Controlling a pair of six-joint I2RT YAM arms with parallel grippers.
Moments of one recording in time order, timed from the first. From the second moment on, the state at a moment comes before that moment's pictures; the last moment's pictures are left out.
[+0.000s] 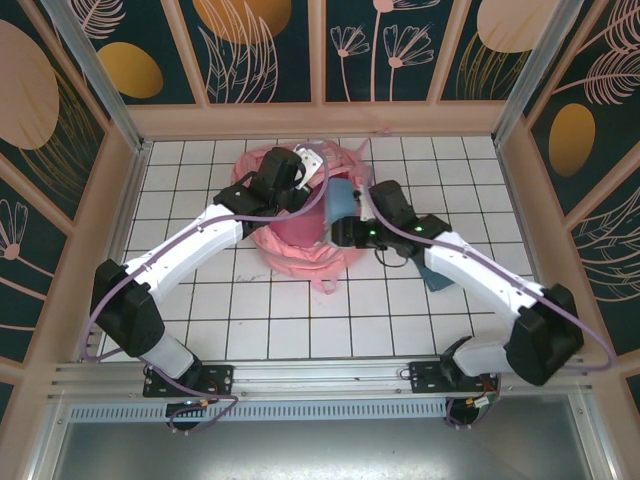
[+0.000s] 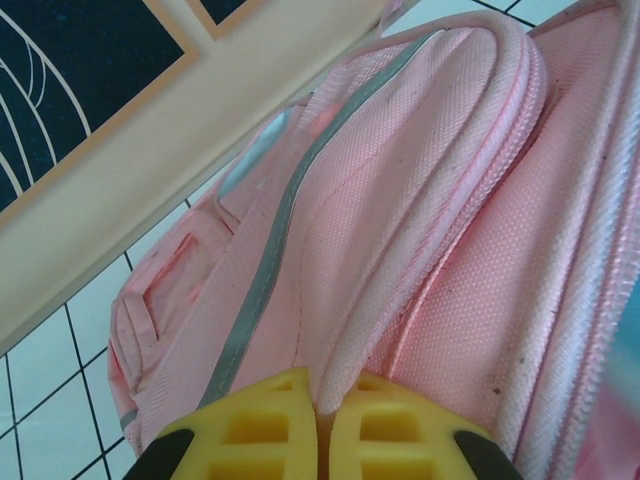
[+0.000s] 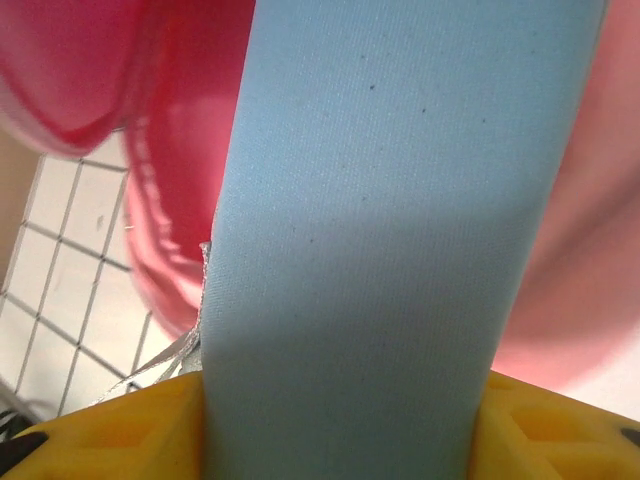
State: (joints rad) left arm -0.68 1.59 1.40 -0.44 -0.28 0.20; right arm 0.67 1.36 1.05 -0.45 -0.22 0.53
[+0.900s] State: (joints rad) left arm -0.66 1.51 1.34 -0.37 -0.31 0.07; right arm 0.73 1.90 1.34 -0.07 -0.35 0.63
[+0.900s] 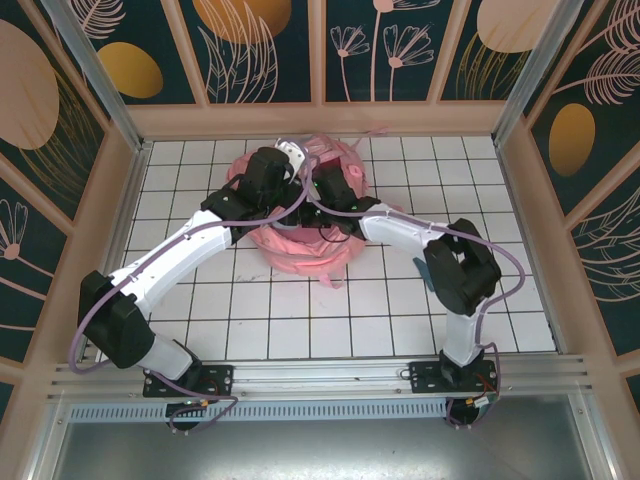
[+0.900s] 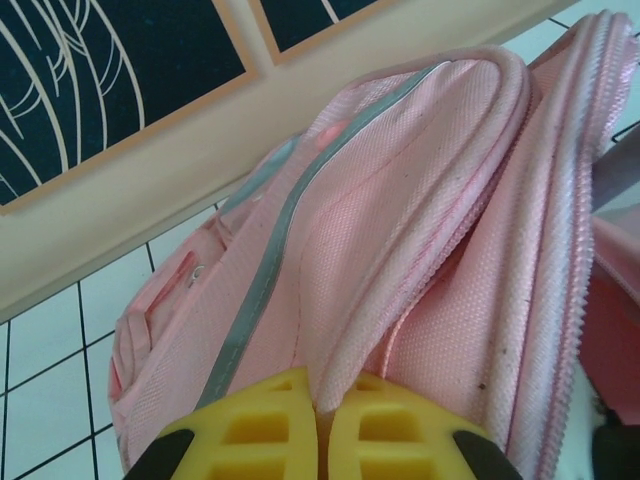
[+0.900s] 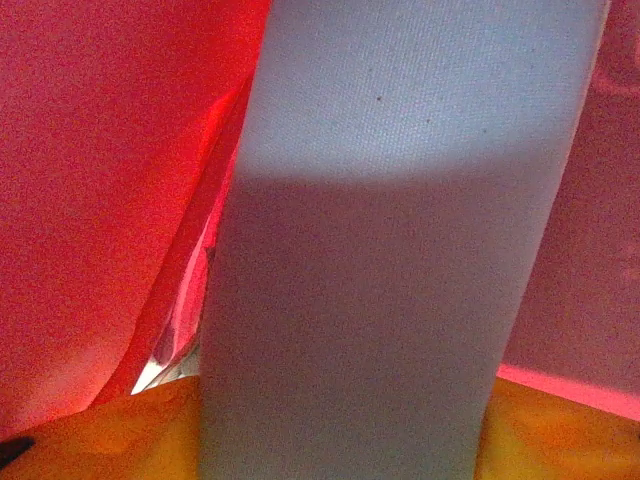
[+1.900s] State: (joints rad) left arm -0.66 1.49 1.31 -0.36 -0.24 0.02; right arm 0.74 1.73 1.09 0.05 -0.29 0.87
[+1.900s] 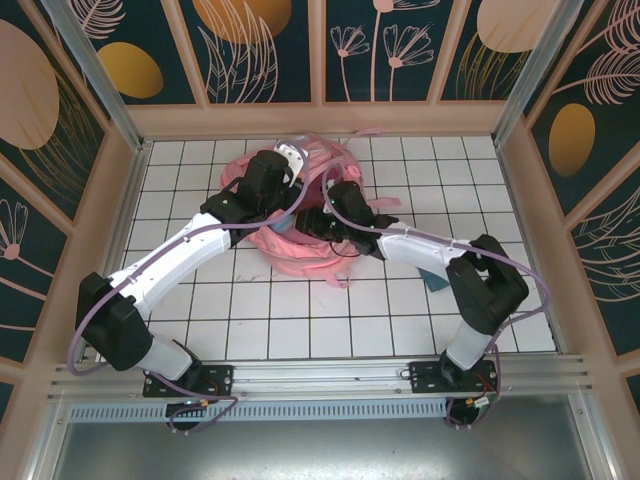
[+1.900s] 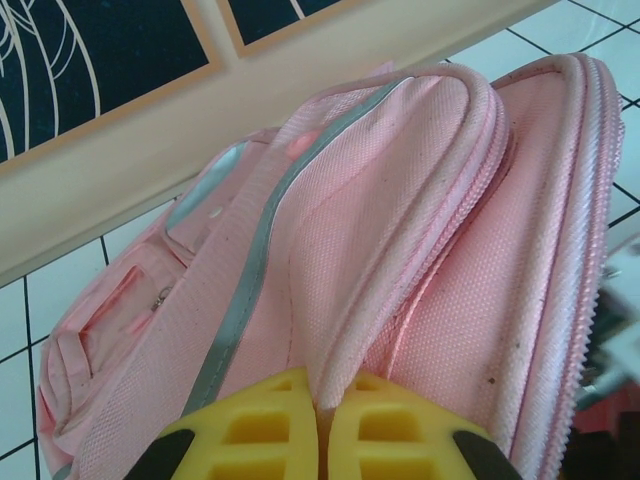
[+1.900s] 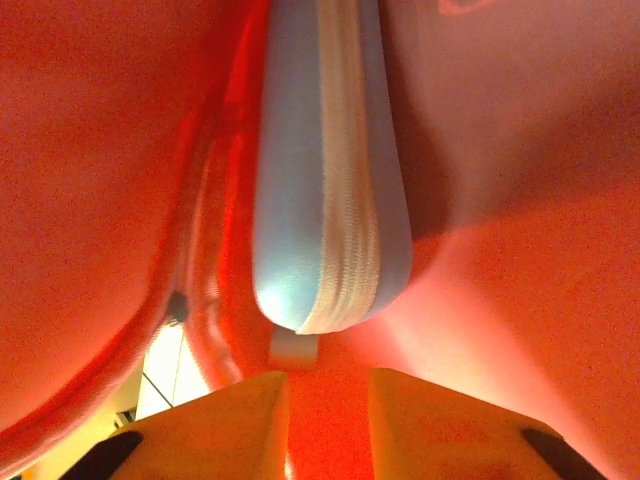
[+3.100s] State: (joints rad) left arm -0.65 2.05 1.86 -0.31 0.20 -0.30; right arm 0.56 1.17 0.80 -0.23 0.04 0.87
